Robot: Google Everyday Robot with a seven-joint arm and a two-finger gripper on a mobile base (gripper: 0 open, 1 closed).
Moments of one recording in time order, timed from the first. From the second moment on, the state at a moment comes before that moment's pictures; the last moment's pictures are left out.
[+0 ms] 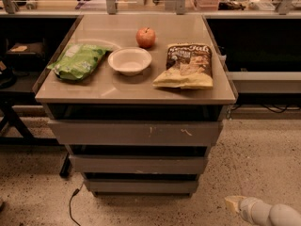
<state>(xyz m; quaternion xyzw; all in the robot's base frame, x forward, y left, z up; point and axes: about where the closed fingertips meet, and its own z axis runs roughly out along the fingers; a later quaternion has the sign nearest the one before) 0.446 -0.346 0.316 -0.15 0.92 0.15 0.33</state>
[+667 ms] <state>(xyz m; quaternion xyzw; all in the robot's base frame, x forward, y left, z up) 0.396 -0.367 0.313 -0.13 0.96 0.09 0.25</state>
